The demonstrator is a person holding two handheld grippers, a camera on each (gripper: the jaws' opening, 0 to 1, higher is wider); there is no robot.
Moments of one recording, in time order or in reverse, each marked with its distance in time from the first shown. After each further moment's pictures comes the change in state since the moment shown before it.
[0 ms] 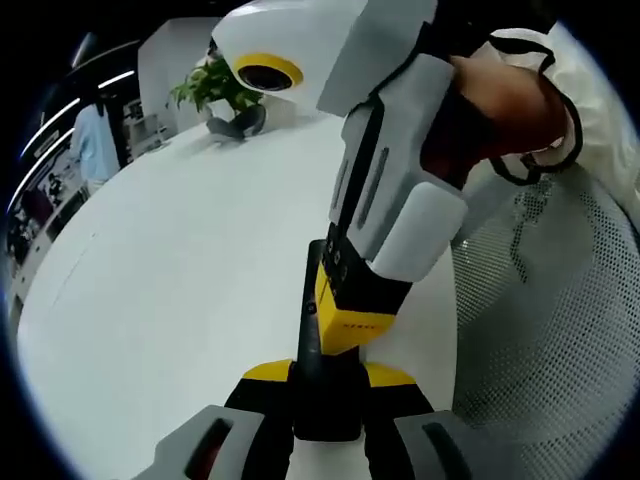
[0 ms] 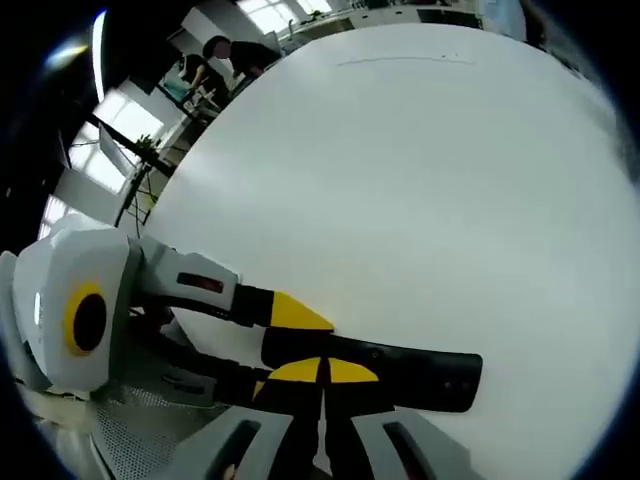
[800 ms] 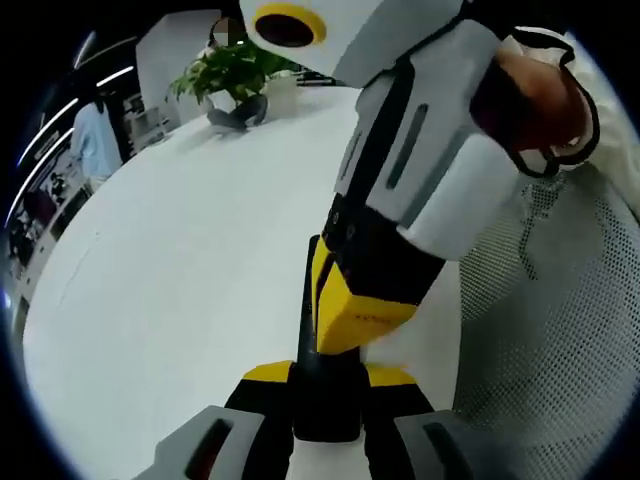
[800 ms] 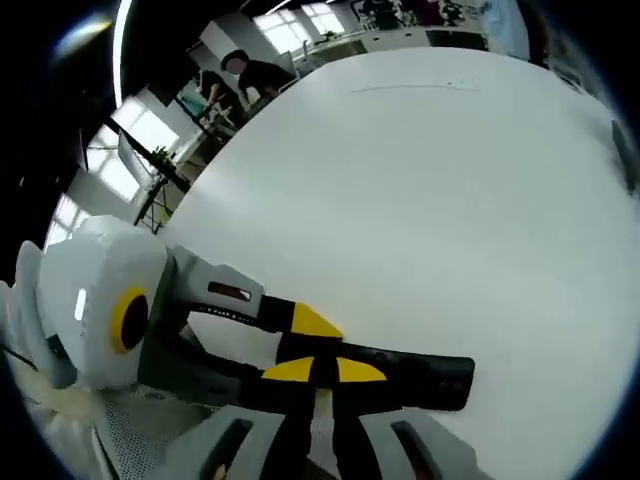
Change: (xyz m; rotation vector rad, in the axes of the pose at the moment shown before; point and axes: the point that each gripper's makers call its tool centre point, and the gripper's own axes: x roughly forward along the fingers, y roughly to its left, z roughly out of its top) left arm 0.001 0.000 0.001 -0.003 0.058 0.029; right arm -0.026 0.005 0.011 -0.022 -0.126 0.038
